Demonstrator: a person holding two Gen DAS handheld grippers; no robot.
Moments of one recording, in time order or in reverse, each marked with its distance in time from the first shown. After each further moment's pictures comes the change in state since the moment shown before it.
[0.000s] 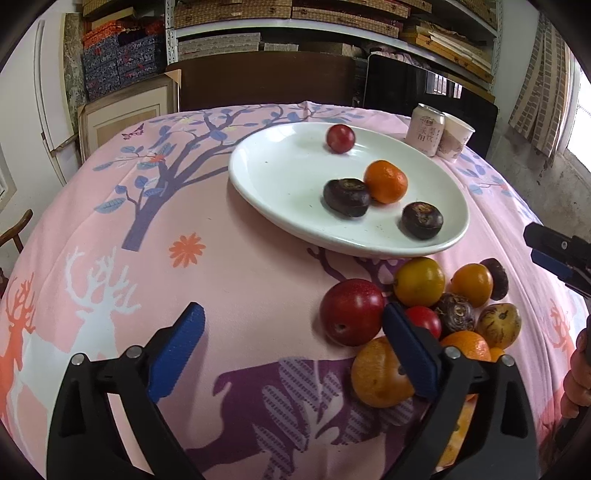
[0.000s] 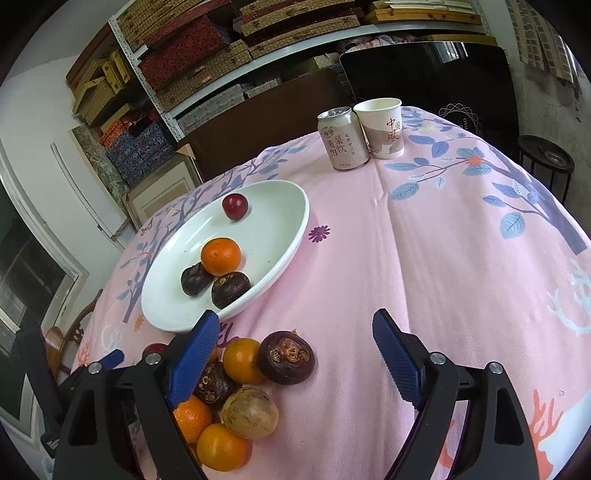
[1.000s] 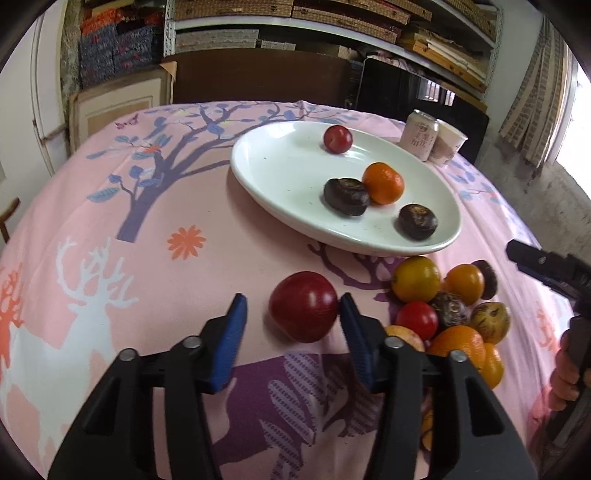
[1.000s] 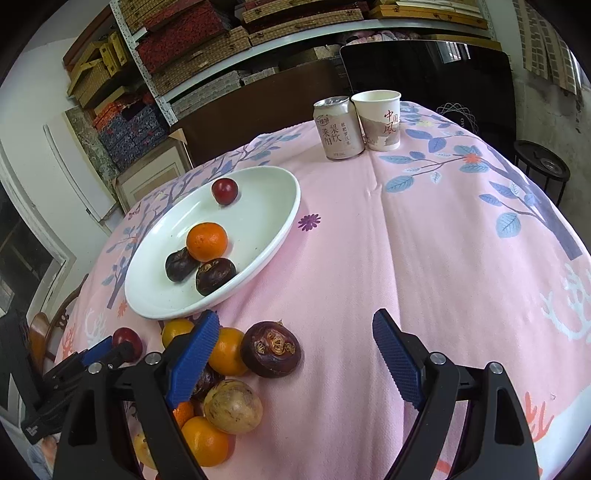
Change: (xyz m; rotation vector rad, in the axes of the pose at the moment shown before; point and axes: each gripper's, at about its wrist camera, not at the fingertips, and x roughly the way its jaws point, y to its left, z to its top) left arm 0.000 0.013 -0.003 -0.034 0.011 -0.102; right arm 0.009 0.000 -0.001 -0.046 0.049 -0.047
